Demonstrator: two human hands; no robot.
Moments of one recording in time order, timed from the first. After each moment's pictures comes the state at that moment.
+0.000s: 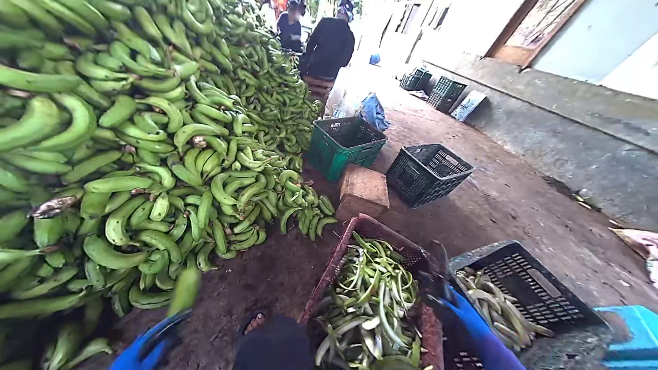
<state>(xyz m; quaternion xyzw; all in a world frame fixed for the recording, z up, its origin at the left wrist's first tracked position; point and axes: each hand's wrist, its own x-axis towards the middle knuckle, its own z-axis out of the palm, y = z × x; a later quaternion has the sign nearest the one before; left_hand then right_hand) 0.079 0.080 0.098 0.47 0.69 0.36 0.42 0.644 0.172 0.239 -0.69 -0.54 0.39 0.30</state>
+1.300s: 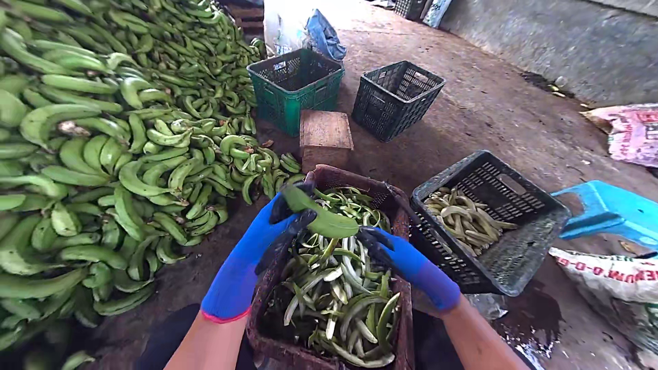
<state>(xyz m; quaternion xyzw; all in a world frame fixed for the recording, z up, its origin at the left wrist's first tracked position) 0.368 0.243 0.250 0.57 0.32 0.45 0.61 0.658 0.184 0.224 -0.63 -0.62 0.43 0.14</state>
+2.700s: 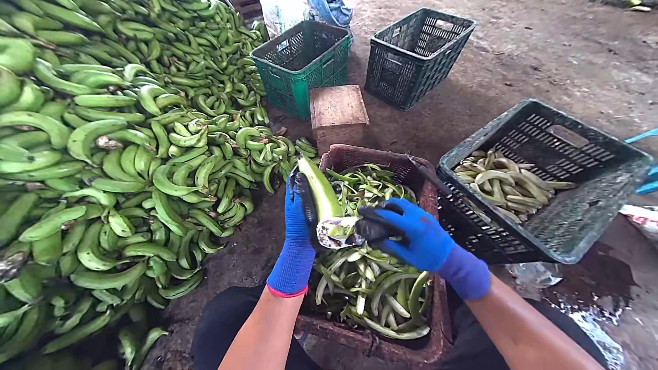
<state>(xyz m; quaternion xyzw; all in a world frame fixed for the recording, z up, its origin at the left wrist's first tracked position) 0.418 0.240 0.228 0.39 0.45 0.58 0.56 0.632 0.180 0.216 -0.47 -0.82 0.11 0.30</state>
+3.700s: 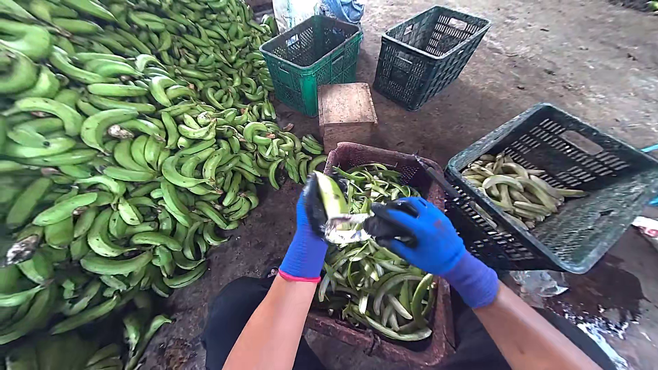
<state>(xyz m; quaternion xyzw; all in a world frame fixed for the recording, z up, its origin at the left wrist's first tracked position) 0.423 0.248 0.207 0.21 0.32 0.57 0.73 0.634 0.176 0.208 -0.50 -0.81 0.02 0.29</state>
